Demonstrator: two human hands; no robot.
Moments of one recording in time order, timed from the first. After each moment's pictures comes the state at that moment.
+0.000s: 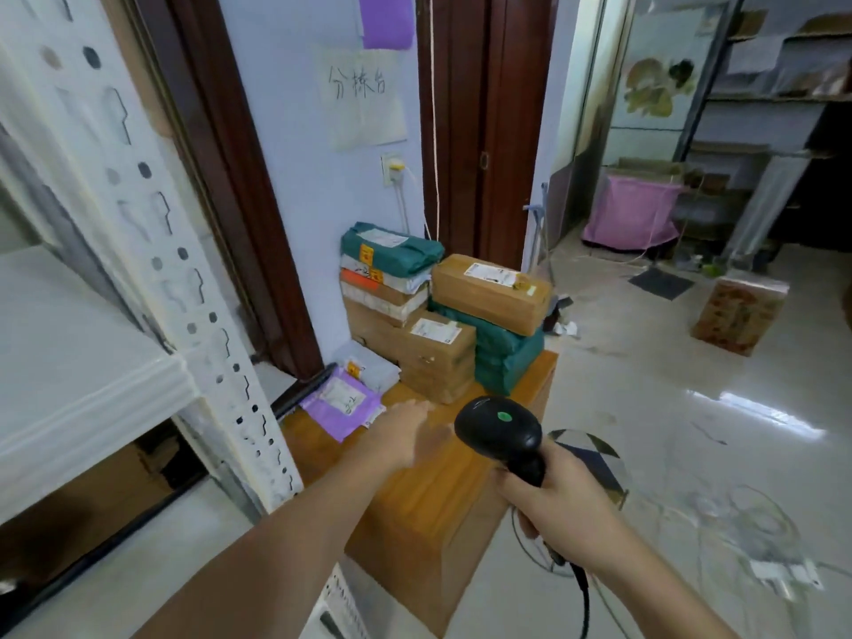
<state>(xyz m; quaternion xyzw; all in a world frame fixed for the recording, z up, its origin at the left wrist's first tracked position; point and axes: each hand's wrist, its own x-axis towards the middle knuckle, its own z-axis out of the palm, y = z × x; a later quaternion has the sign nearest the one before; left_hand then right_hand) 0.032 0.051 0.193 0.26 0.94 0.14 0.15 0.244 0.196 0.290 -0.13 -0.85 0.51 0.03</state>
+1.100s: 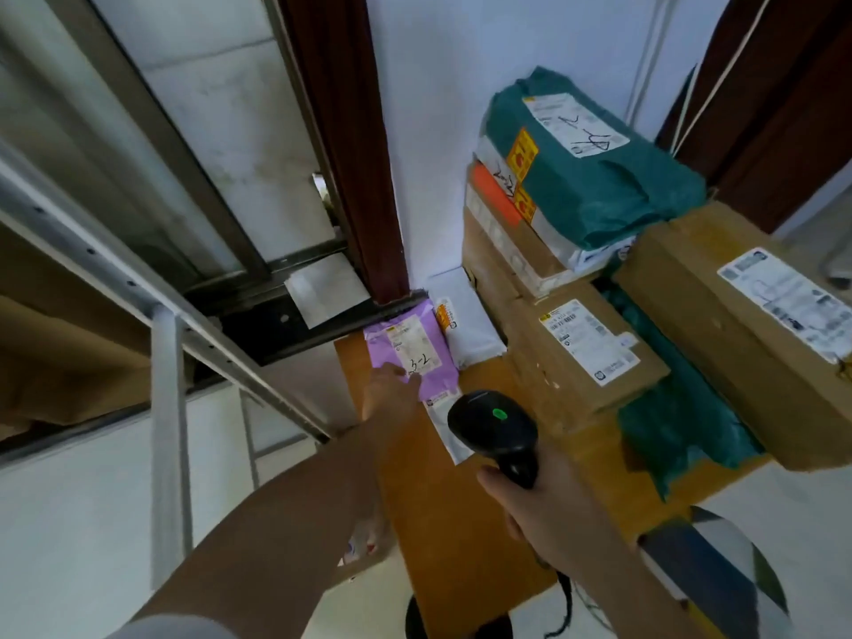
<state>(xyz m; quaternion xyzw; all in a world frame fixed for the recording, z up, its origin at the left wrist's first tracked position) -0.239 0.026 -0.037 -0.32 0.86 0.38 0.11 -0.131 0.250 0.139 0.00 -0.80 0.52 -0.30</state>
